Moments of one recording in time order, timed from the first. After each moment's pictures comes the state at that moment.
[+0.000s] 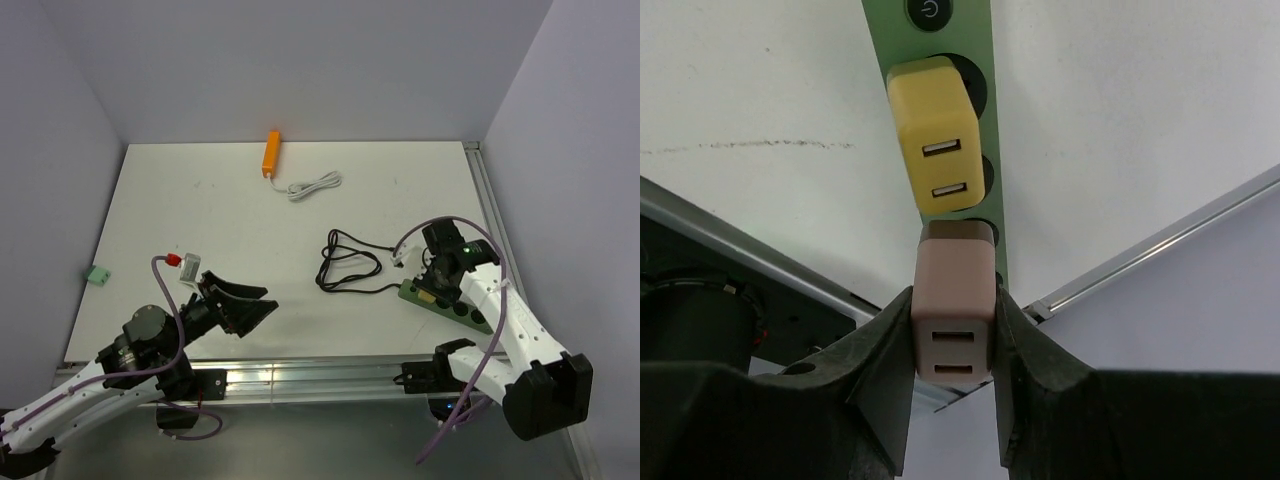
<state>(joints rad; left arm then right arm) -1.04 0.19 0.38 -0.07 -0.07 -0.83 0.23 0.99 0.80 -1.16 0.14 -0.76</state>
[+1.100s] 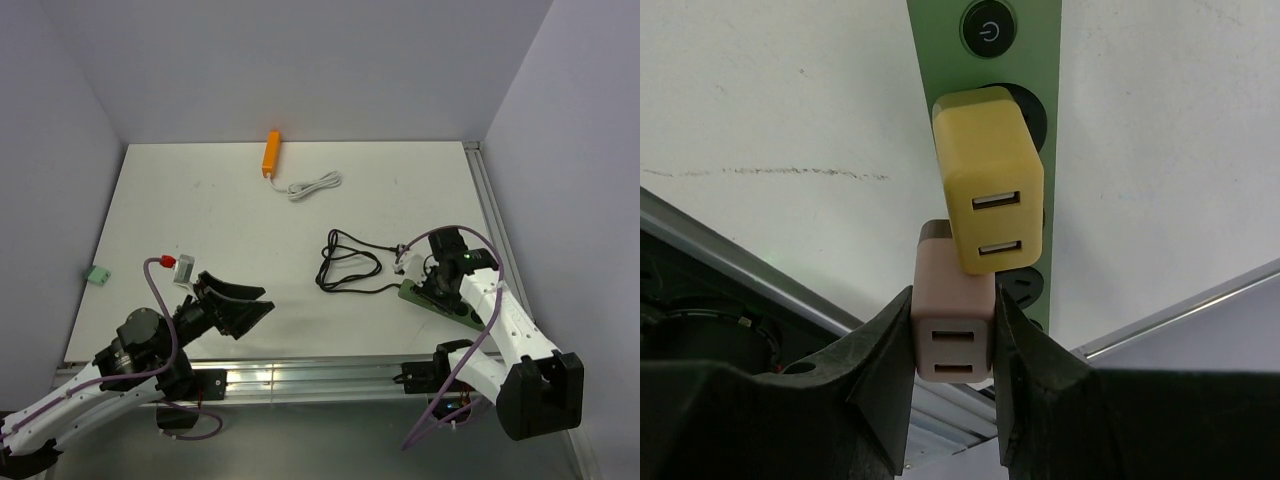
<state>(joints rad) -1.04 0.15 0.38 -0.07 -0.06 -0.83 0.14 1.02 0.70 -1.06 0.02 -0.85</state>
